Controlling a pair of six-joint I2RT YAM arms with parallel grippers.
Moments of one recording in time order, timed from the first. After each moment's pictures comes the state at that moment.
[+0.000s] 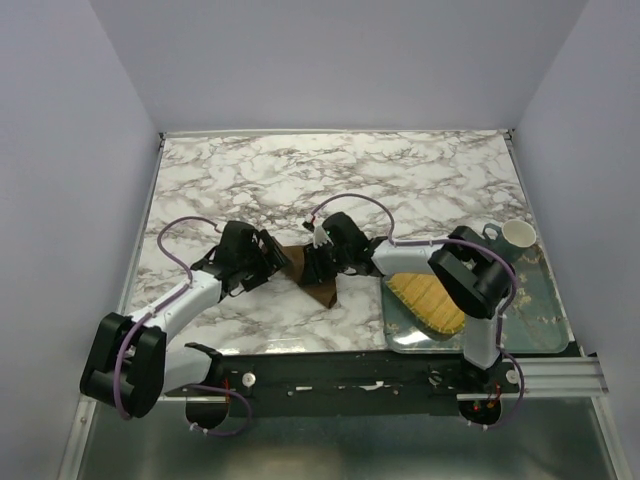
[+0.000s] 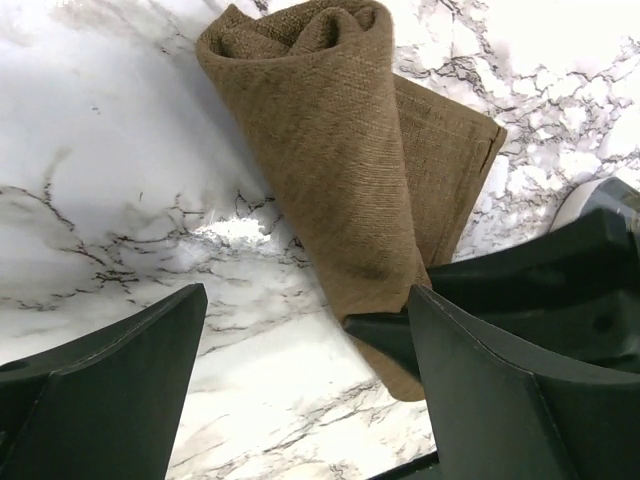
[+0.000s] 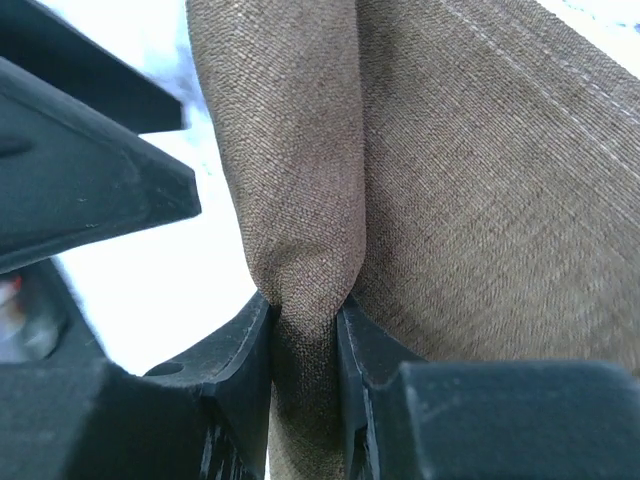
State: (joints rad) left arm -0.36 1.19 0.55 -0.20 0.11 -0.90; right arm 0.87 1.92 1.06 0.09 -0.33 0.37
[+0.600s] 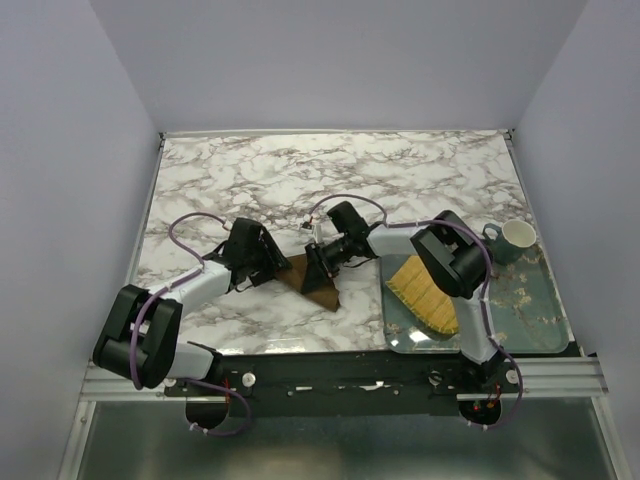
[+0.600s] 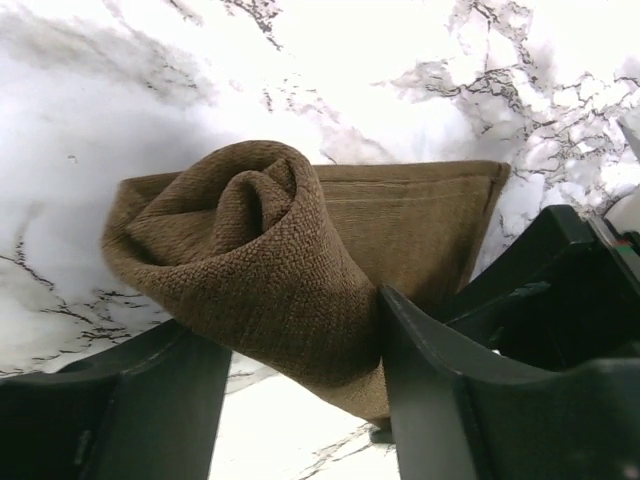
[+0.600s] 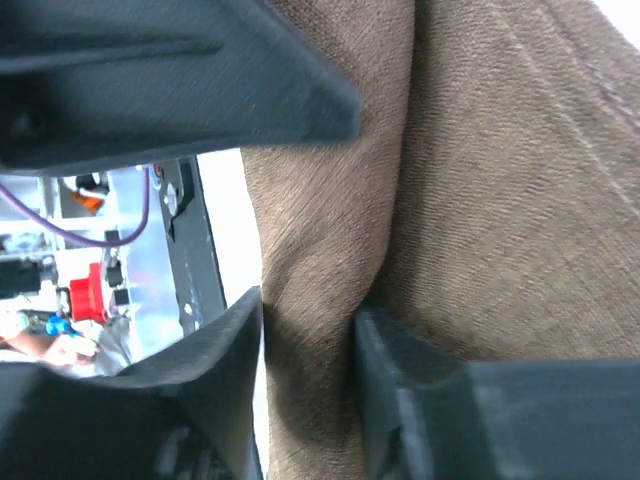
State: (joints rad) left arm -0.37 1.35 0.59 -0.13 0.11 -0.88; right arm 0.71 2.15 1.23 -0.01 -1.00 0.26
